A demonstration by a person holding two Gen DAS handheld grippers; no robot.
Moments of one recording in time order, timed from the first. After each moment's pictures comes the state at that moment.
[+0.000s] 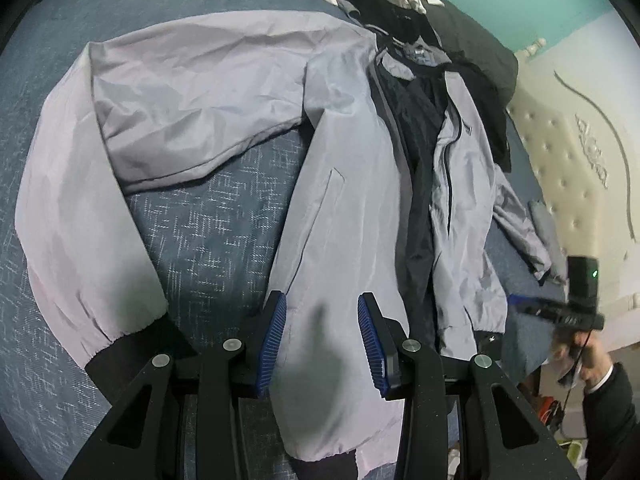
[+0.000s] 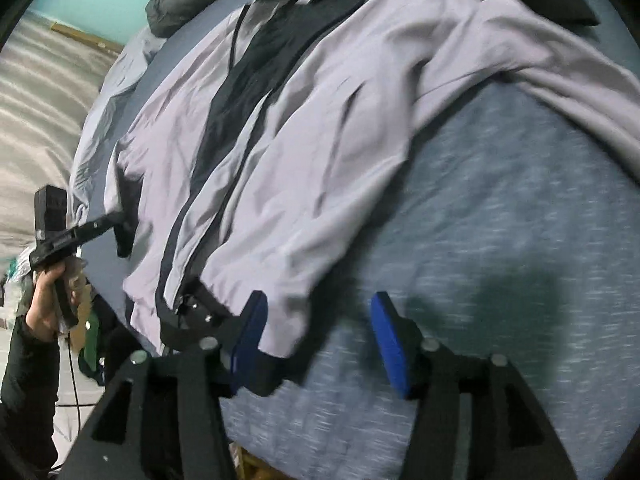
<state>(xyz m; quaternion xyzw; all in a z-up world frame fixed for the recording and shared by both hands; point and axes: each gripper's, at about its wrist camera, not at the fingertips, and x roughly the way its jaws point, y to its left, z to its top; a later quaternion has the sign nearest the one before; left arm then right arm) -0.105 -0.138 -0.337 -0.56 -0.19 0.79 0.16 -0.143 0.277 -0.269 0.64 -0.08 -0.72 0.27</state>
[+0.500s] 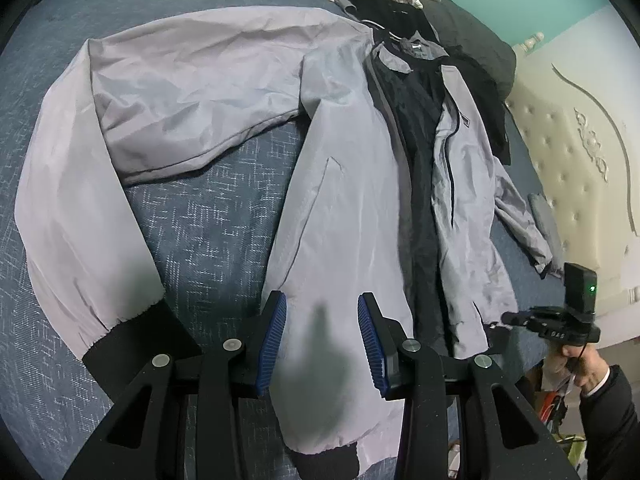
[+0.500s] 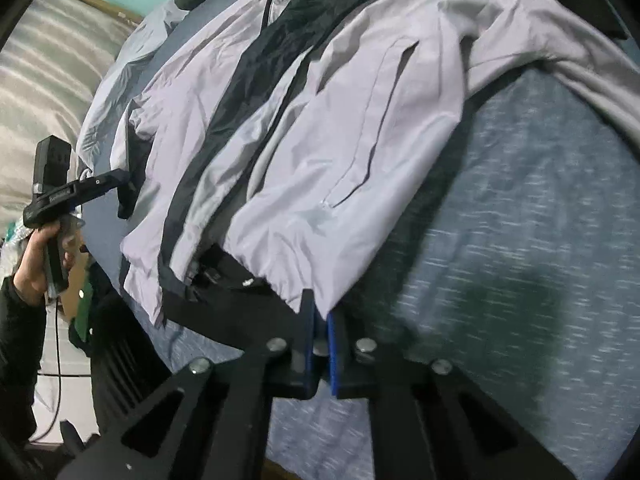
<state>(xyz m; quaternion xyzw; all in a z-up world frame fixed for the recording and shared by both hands) -0.099 -0.131 -0.338 -0.57 -0.18 0.79 0.17 -0.115 0.269 -0.278 0.63 -0.04 -0.71 0.30</state>
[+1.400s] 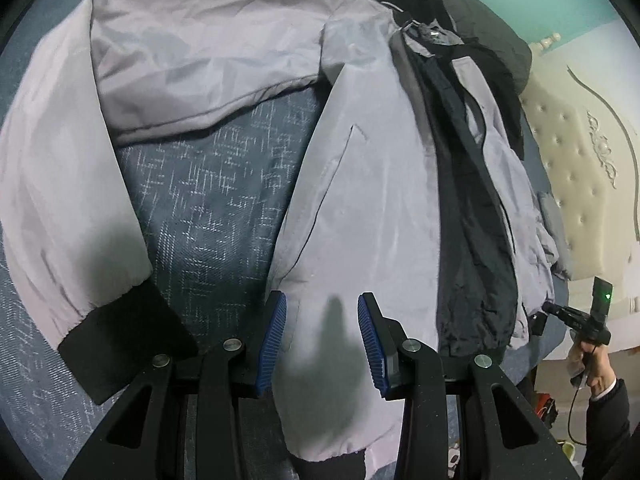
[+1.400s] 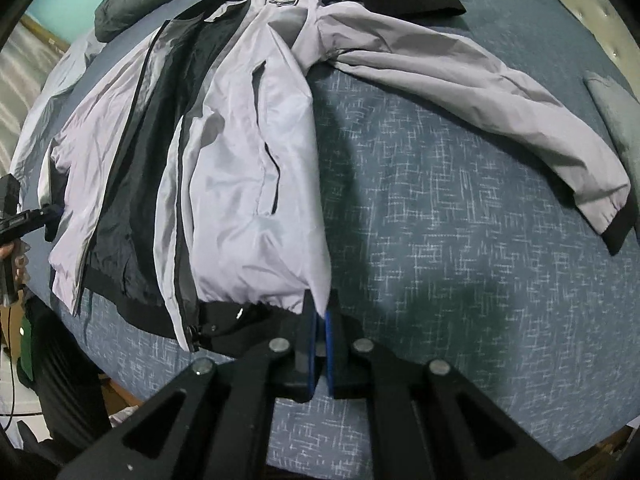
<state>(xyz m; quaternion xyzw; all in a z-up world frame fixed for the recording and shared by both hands) -0.099 -0.131 -0.375 -0.60 -0.19 0.76 0.16 -0.108 0.400 -0.256 0.62 0.01 -0.77 0.14</state>
